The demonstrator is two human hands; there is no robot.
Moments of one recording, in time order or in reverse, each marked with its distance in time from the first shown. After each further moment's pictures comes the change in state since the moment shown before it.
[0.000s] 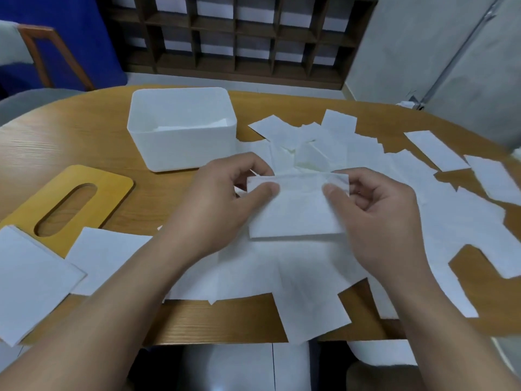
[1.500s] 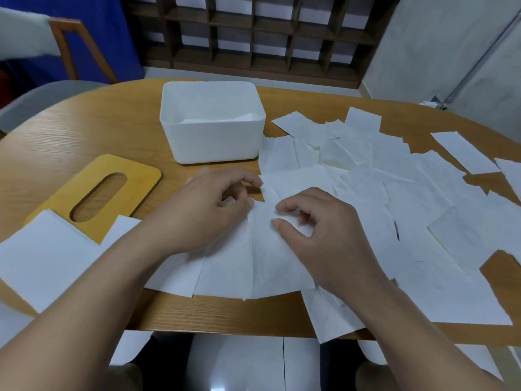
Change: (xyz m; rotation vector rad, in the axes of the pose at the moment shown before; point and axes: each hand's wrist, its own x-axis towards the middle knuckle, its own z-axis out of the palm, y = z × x) left_hand -0.016 -0.048 -0.052 0.224 -0.233 -0.030; right_hand -0.022 -0.001 0.075 -0.348 -0.275 -0.183
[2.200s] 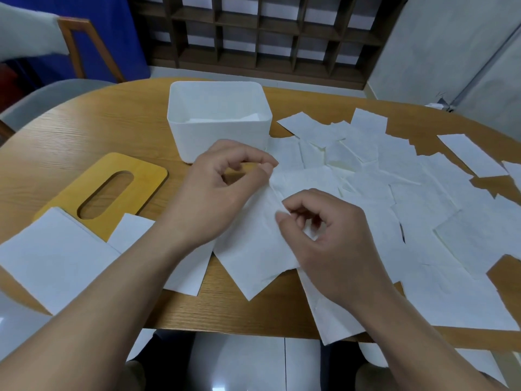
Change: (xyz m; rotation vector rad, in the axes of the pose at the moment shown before) left_hand 0.000 0.029 0.003 -0.351 0.320 0.004; right_hand -0.007 -0.024 -0.008 0.245 0.015 -0.066
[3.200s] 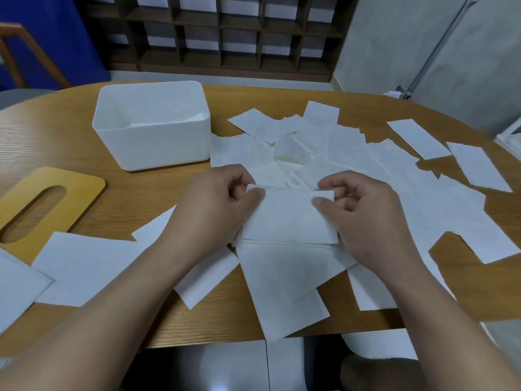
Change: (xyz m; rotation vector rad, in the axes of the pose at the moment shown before) left_hand 0.017 -0.001 0.082 0.160 -0.100 -0.083; right_hand 0.000 0.076 -0.097 -0.109 0.198 0.327
